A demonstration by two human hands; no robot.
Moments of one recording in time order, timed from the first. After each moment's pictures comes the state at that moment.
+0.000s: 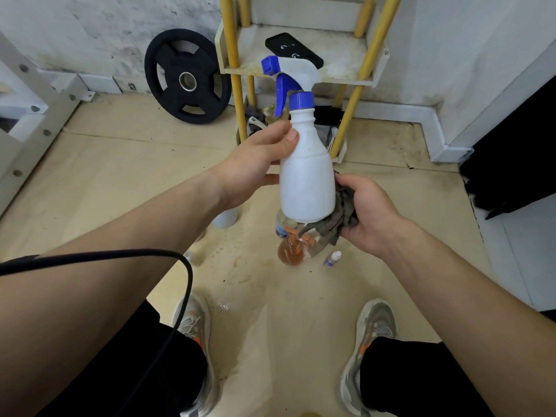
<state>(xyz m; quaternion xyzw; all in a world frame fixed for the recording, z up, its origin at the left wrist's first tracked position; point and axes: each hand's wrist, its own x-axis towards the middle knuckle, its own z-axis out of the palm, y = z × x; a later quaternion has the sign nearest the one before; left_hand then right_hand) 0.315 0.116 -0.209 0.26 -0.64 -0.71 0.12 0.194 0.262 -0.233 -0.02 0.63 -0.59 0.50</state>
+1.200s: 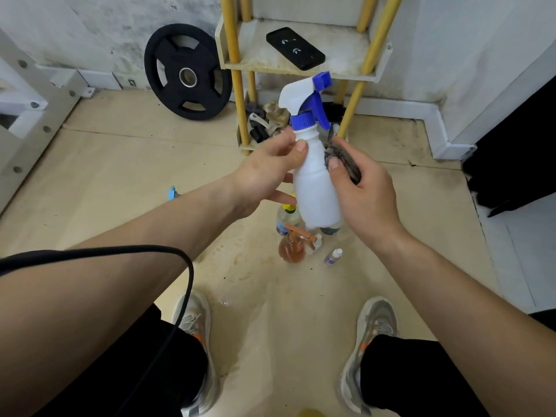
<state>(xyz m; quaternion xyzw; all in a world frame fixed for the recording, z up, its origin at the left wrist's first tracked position) 0.309 0.134 -0.215 0.33 -0.65 -0.68 0.09 0.201 0.266 -0.231 -0.35 0.77 -0.50 0.18</state>
